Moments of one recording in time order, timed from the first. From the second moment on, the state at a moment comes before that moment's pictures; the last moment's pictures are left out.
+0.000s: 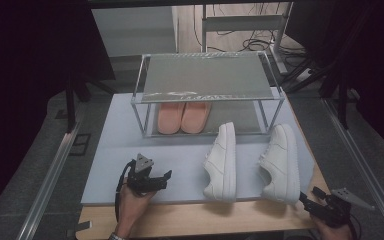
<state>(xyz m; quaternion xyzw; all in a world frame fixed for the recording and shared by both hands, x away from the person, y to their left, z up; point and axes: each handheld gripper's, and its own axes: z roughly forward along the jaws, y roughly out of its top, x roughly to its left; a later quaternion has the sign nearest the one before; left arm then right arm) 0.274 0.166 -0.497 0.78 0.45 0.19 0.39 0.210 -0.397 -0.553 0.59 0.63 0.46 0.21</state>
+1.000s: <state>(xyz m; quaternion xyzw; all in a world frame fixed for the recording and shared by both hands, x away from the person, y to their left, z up) 0.239 0.193 -0.539 0.78 0.45 0.21 0.39 0.211 -0.398 -0.551 0.58 0.64 0.45 0.21</state>
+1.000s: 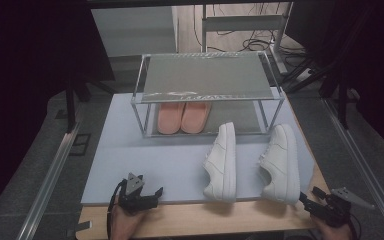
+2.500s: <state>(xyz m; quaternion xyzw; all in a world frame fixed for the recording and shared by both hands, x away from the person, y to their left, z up) 0.239 0.193 -0.539 0.78 0.45 0.21 0.39 0.226 -0.382 -0.455 0.54 0.71 0.39 0.22</state>
